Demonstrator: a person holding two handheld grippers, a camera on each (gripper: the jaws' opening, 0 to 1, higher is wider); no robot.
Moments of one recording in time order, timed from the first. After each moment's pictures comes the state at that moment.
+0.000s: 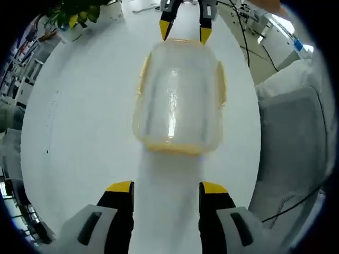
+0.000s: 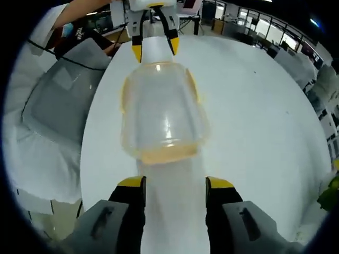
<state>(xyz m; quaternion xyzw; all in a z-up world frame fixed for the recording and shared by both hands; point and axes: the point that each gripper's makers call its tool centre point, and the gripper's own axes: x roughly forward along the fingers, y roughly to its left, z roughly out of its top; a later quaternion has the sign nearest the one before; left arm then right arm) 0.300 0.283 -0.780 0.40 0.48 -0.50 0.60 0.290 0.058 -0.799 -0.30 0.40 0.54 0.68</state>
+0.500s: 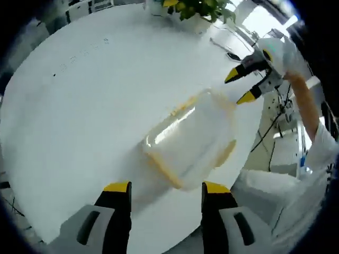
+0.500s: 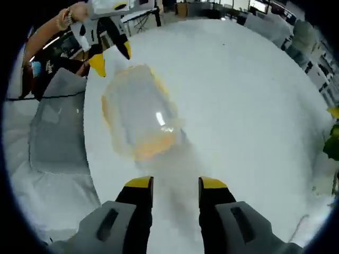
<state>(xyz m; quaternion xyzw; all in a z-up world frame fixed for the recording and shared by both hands) 0.300 0.260 -0.760 0.07 0.63 -0.32 0.70 0.299 0.041 -0.771 -0.13 0.53 0.42 0.73</state>
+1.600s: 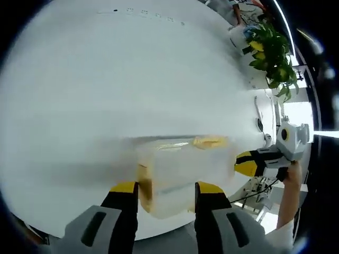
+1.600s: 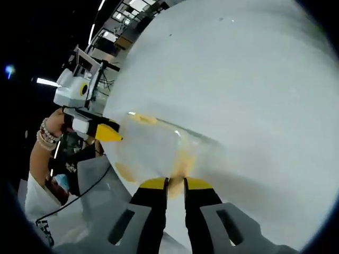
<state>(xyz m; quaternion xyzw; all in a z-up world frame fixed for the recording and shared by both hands) 0.287 0.235 -0.784 -0.10 0.69 -0.18 0.69 0.290 0.085 -0.783 0.15 0.62 0.34 0.69</state>
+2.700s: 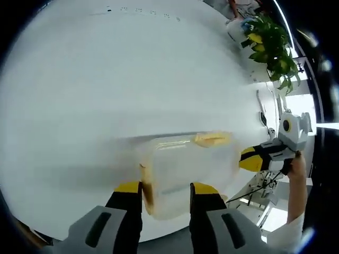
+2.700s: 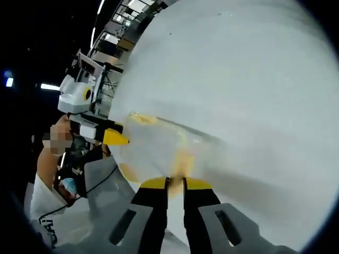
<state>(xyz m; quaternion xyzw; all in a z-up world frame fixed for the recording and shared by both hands) 0.298 0.230 -0.797 -0.10 0.69 -0.18 0.69 0.286 0.090 -0.789 0.19 0.62 0.35 0.67</state>
